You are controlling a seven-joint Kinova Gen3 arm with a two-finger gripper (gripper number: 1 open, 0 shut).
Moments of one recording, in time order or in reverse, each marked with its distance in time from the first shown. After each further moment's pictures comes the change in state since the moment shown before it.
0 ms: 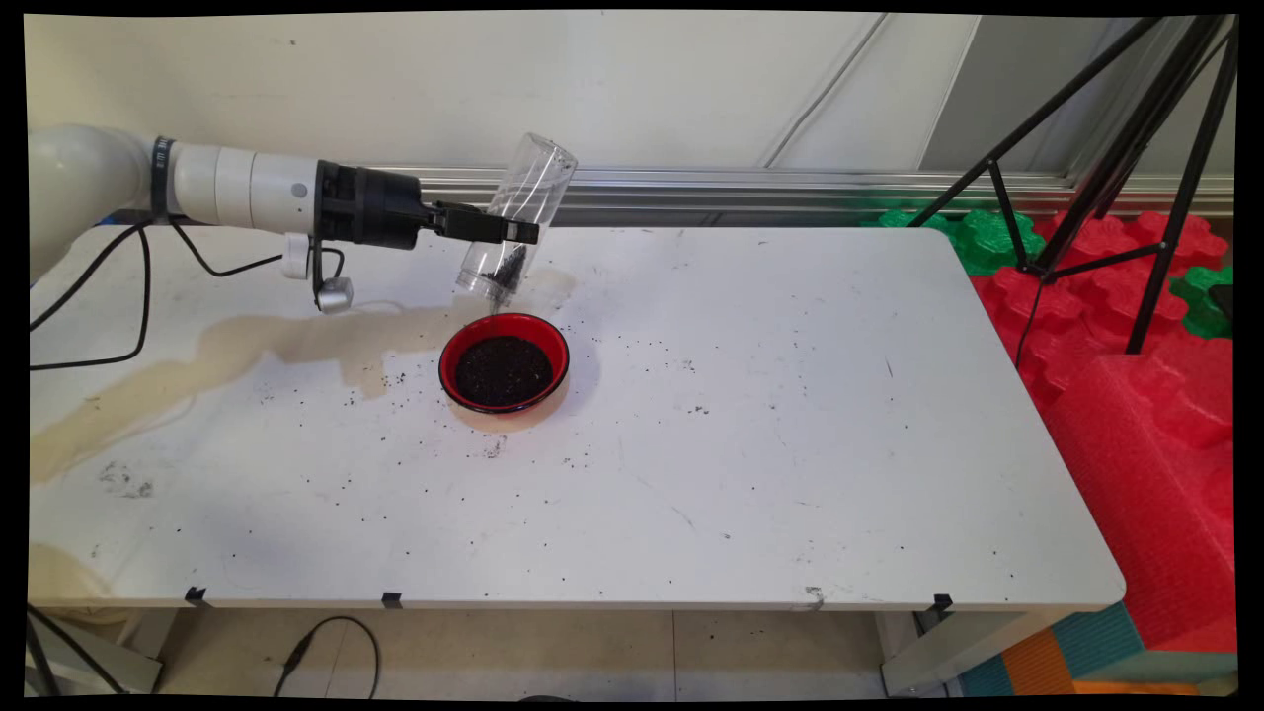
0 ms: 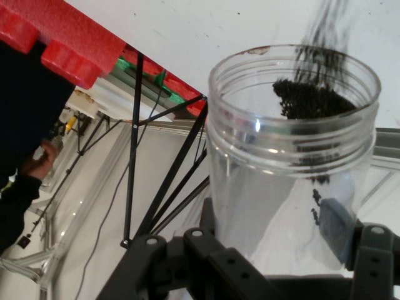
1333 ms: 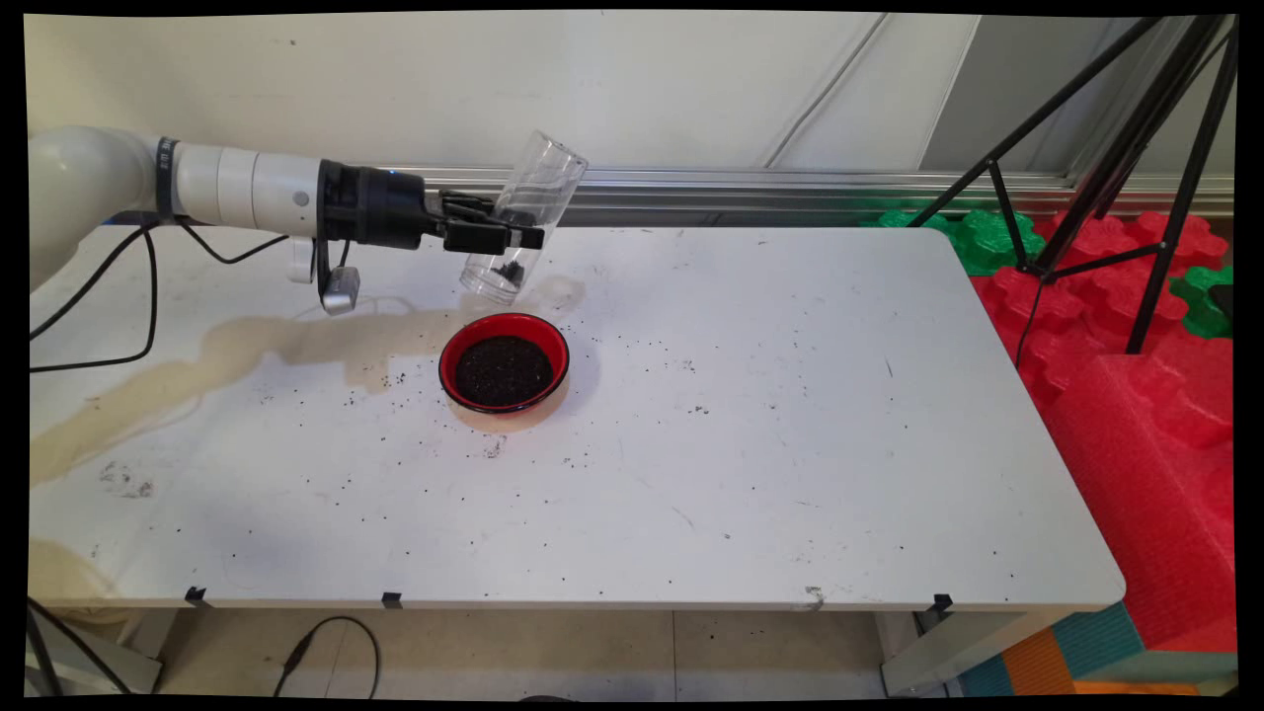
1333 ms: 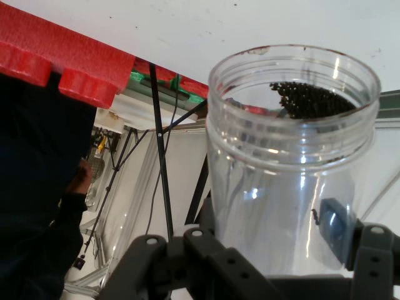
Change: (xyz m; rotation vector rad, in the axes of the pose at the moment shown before) arm -0.001 -0.005 0.003 0.029 -0.013 0.206
